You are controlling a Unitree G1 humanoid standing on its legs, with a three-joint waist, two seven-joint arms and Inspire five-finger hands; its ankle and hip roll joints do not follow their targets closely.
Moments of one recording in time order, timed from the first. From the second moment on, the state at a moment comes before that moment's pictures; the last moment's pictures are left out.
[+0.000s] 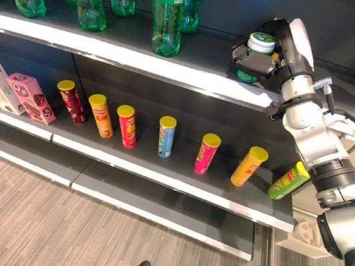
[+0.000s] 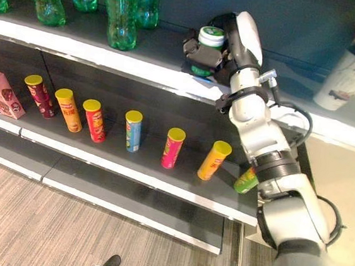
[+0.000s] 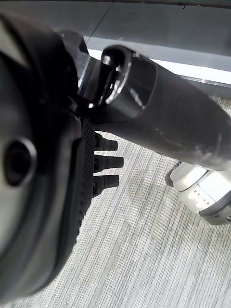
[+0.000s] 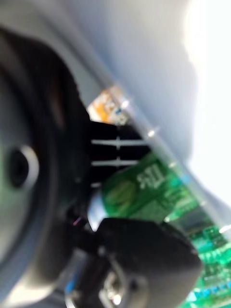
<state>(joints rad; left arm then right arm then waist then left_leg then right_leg) 0.17 0.27 0.00 1.12 -0.20 -0.04 0.08 -1.06 -0.70 0.46 0.54 0.00 -0.06 -0.23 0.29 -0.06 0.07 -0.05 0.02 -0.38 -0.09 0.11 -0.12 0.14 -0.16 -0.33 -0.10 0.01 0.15</state>
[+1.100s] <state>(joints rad) 0.15 0.27 0.00 1.12 -0.20 -0.04 0.08 -1.06 -0.69 0.45 0.54 0.01 -0.05 -0.23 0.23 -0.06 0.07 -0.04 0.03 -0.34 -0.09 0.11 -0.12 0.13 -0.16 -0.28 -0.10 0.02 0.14</state>
